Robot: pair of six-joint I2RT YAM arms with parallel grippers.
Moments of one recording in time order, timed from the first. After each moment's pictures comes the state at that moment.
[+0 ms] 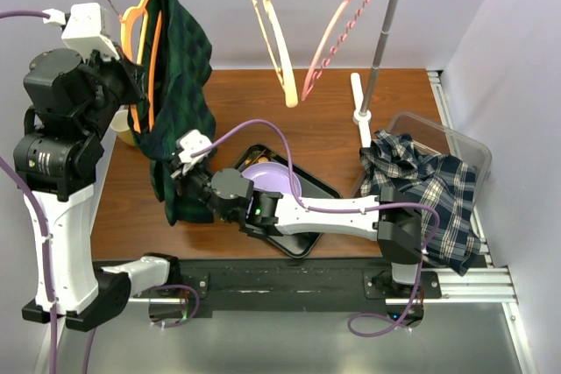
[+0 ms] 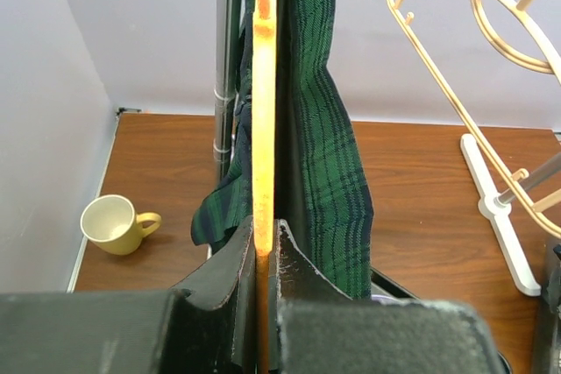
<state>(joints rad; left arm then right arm) -0.16 1.19 2.02 -0.97 -0.13 -0.15 1.36 1.89 1.56 0.52 0.51 0.03</state>
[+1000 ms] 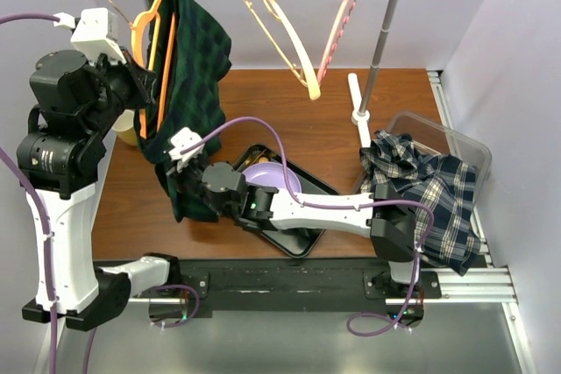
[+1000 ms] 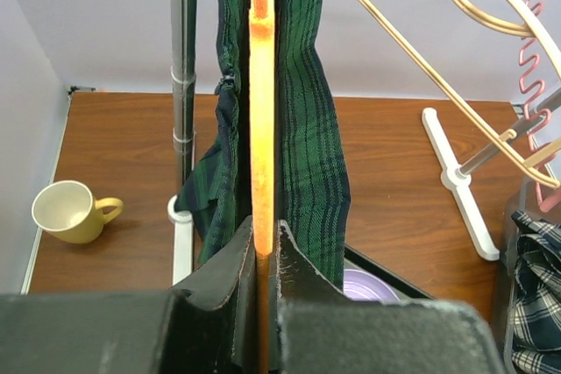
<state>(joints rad) -0.16 1.18 1.99 -0.99 -0.03 -0.20 1.33 1.93 1.63 0.42 0.47 0.00</state>
